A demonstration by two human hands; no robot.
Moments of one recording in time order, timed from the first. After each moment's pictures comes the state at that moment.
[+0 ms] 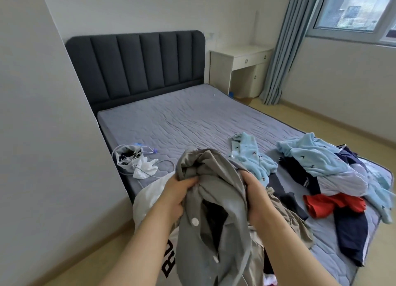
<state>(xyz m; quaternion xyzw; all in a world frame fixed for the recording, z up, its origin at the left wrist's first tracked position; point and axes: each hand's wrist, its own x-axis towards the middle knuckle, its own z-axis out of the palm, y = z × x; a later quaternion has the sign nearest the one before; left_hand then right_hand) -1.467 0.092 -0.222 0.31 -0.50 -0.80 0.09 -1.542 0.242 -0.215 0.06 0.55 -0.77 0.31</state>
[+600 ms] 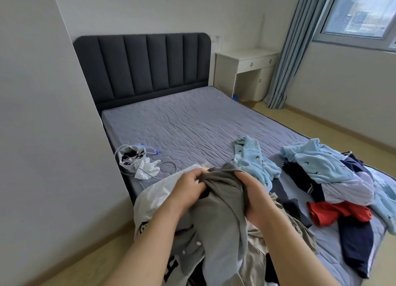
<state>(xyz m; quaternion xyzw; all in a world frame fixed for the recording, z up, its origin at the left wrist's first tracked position) -1.483 0.088 -0.225 0.16 -0.77 -0.61 0.10 -1.550 0.230 -0.215 -0.02 0.52 -0.78 0.35</state>
